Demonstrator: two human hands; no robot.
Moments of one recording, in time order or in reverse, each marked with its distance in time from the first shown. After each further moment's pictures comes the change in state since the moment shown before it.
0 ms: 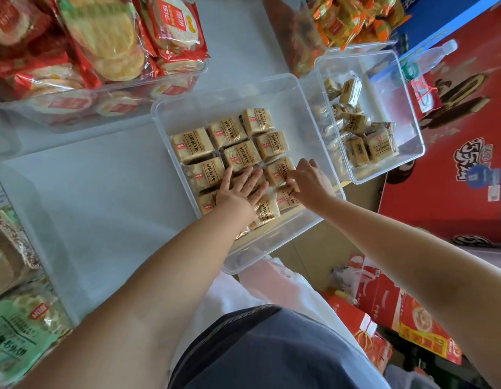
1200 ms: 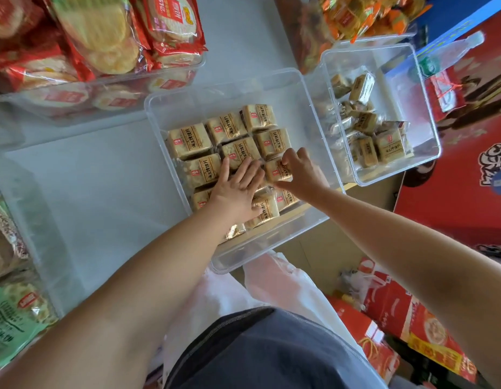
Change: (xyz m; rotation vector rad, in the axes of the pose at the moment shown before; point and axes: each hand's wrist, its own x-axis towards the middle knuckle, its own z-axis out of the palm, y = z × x) left_hand 0.004 -0.004 0.000 -0.053 0.197 0.002; right_hand 0.025 -0.002 0.006 0.220 -0.007 0.018
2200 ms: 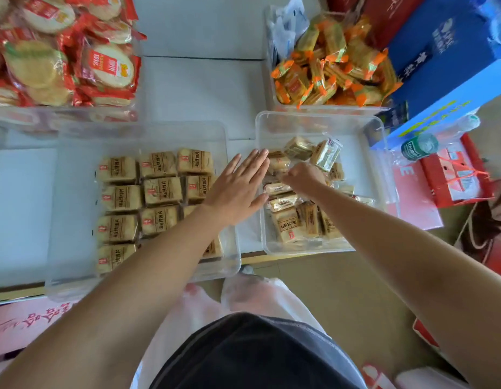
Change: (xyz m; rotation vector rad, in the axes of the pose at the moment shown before) left_hand 0.135 0.109 -0.119 -0.057 0.436 -0.274; right_hand 0.140 0.181 -0.088 0.169 -0.112 -0.086
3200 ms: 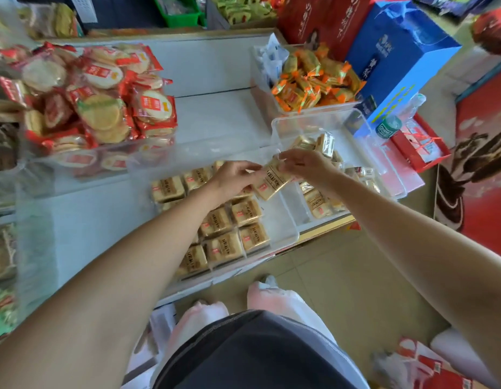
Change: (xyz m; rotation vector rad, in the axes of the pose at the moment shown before) left_hand -0.084 -0.089 -0.053 -1.399 -0.126 -0.151; right_hand -0.144 -0.109 -0.011 0.623 0.093 -0.219
